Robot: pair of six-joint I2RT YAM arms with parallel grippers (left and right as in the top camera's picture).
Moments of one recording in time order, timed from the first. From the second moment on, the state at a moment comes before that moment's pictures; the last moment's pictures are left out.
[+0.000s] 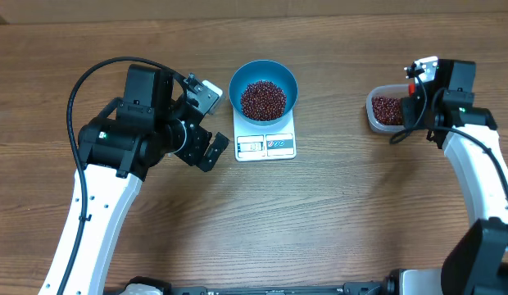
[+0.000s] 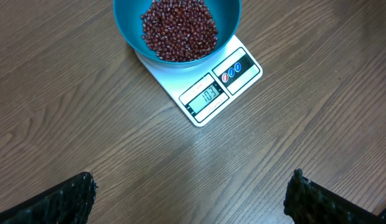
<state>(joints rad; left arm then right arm) -0.24 1.35 1.42 -1.10 0.26 0.32 -0.15 1.59 1.16 -0.52 0.06 -0.33</state>
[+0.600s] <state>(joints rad) -0.24 1.35 1.42 -1.10 0.26 0.32 -0.15 1.71 1.21 -0.66 -0.02 -0.29</state>
